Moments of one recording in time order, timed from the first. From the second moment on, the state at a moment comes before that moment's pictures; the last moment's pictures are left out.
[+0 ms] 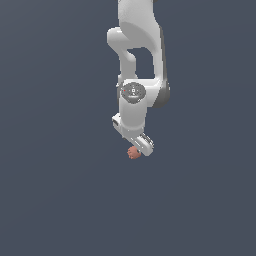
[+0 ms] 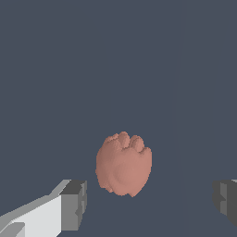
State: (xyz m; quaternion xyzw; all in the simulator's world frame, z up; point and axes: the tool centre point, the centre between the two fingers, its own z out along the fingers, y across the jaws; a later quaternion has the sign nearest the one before) arm -0.006 0.018 0.103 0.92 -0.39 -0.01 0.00
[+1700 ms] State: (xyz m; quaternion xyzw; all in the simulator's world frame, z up) arm -0.002 0.031 0.048 0.85 -0.52 0.00 0.00
